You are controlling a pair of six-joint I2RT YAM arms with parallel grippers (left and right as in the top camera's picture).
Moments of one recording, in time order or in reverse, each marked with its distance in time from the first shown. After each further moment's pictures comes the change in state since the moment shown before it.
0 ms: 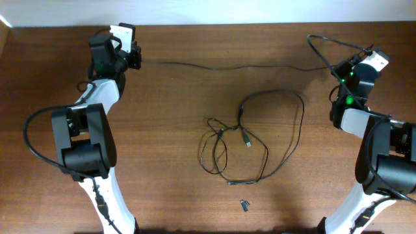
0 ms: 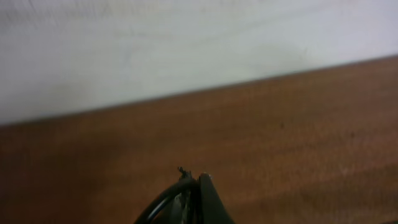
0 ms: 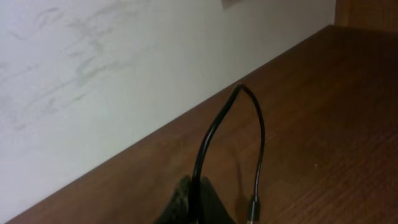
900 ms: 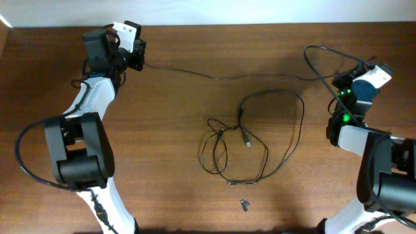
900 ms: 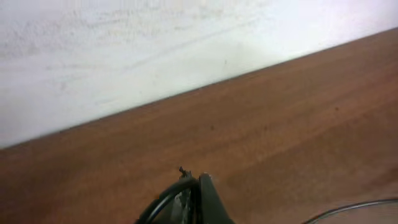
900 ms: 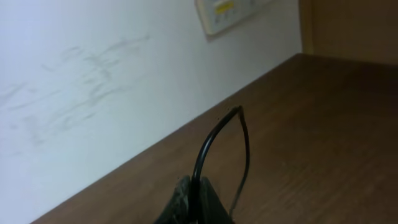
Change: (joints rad) left arm 0.000 -0.101 0.002 -0.143 0.217 0.061; right arm 0.016 -0.143 -0.221 0.175 0.098 0.000
